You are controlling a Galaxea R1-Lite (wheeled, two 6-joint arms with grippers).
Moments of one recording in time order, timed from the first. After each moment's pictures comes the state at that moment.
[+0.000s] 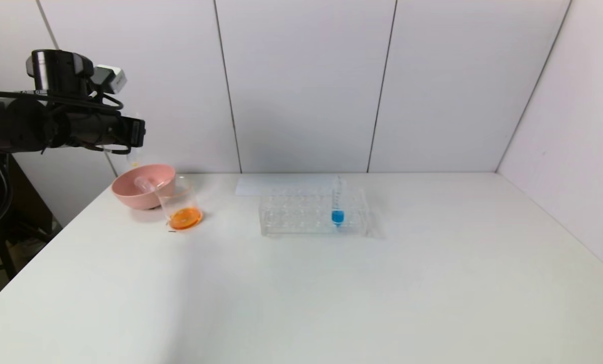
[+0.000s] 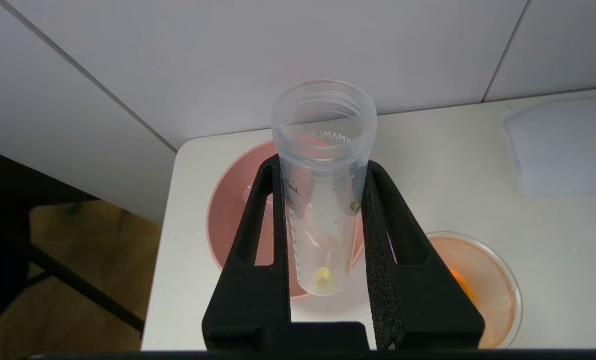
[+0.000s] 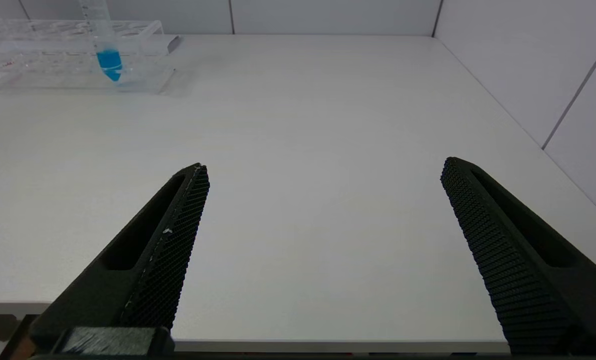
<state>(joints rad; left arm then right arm) 0.06 1.93 -1.57 -0.05 0.02 0.18 0.00 0.00 0.00 0.00 0.00 0.00</state>
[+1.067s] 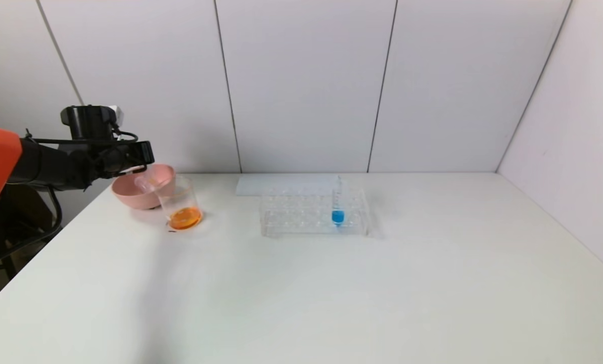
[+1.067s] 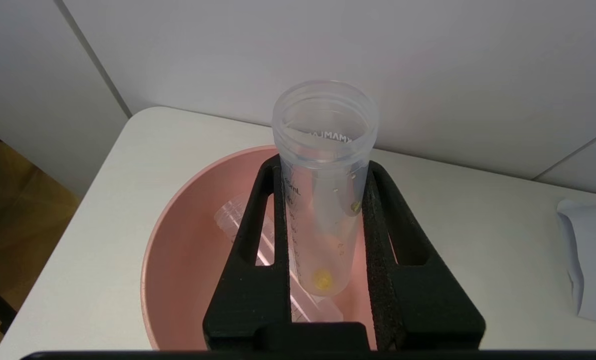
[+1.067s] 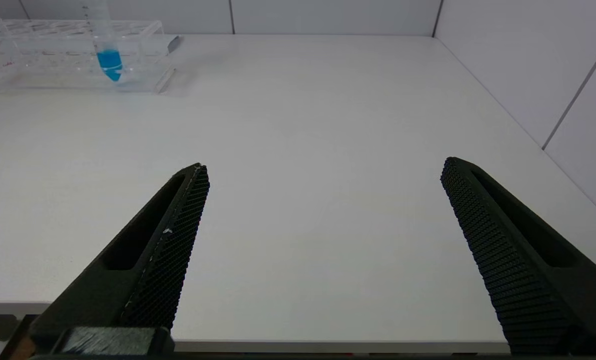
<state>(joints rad) 0.13 2.19 -1.54 -0.38 0.01 -0.11 0.00 0.00 0.00 0.00 0.00 0.01</state>
